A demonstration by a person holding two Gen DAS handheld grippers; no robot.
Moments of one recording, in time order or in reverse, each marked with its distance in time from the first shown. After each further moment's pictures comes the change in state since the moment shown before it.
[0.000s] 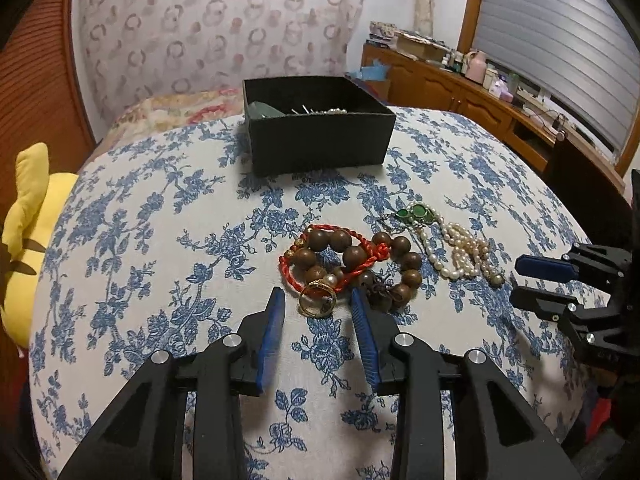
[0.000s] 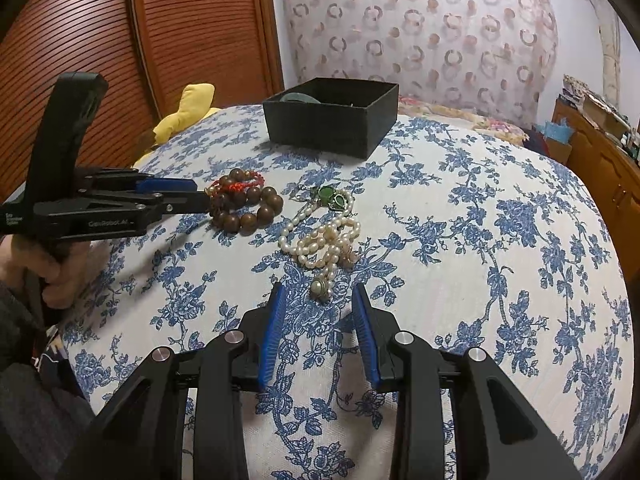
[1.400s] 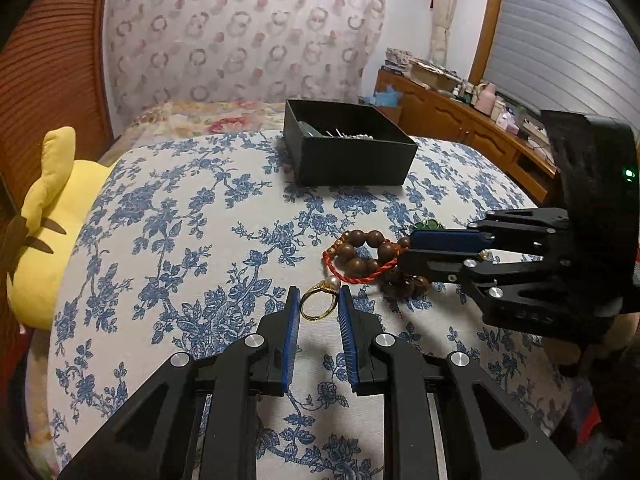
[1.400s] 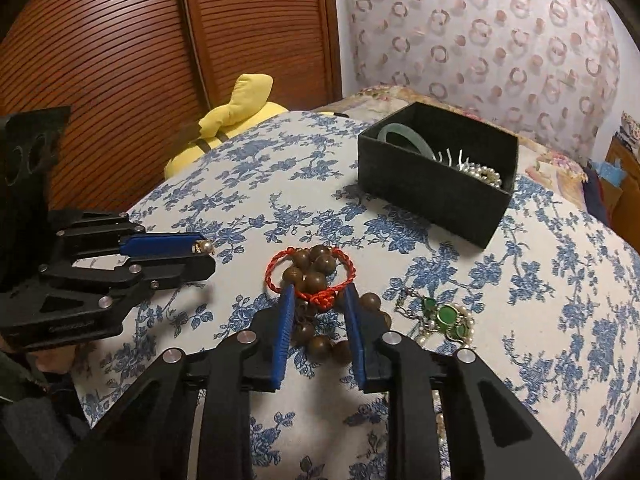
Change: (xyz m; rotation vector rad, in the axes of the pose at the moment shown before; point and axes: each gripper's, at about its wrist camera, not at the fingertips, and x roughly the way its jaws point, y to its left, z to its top) left arm -0.037 0.029 -0.020 -0.076 -0.088 -0.001; right arm 0.064 0.057 0.077 -0.136 0.039 0.158
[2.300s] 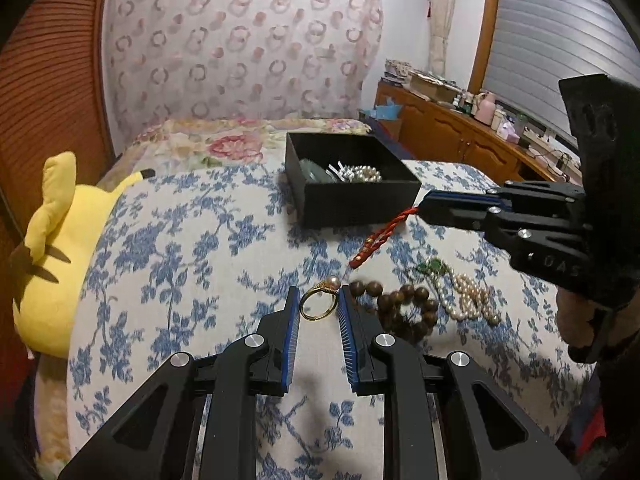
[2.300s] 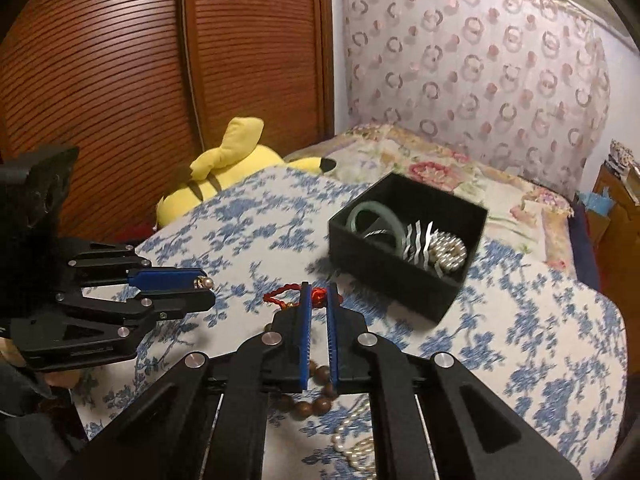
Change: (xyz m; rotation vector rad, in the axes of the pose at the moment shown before) left arm -0.001 -0.001 0.035 0.023 -0.049 0.013; right arm -0.043 -0.018 0.045 -0.040 -0.143 -0.061
